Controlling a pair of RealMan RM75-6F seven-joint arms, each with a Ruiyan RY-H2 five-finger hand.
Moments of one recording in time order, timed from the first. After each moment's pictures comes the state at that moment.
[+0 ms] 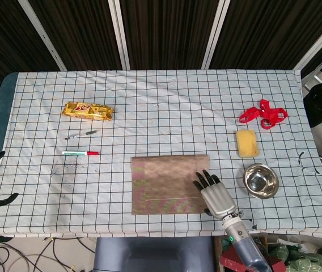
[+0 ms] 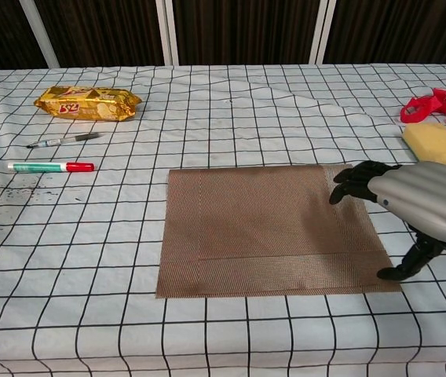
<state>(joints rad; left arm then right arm) -0.10 -1.06 -0.06 -1.66 1.47 1.46 -0.07 0.39 -1.55 0.06 -1.76 -1.26 1.13 -0.80</state>
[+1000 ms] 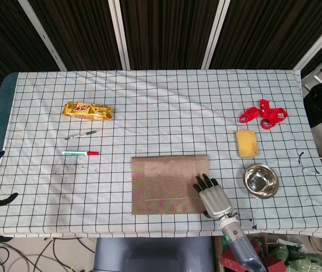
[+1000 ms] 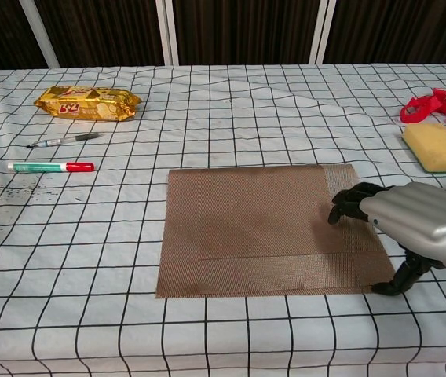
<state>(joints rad) -0.10 -1.06 -0.06 -1.67 1.47 1.46 -0.07 0.43 -1.59 0.03 -1.75 -1.13 1.14 -0.86</state>
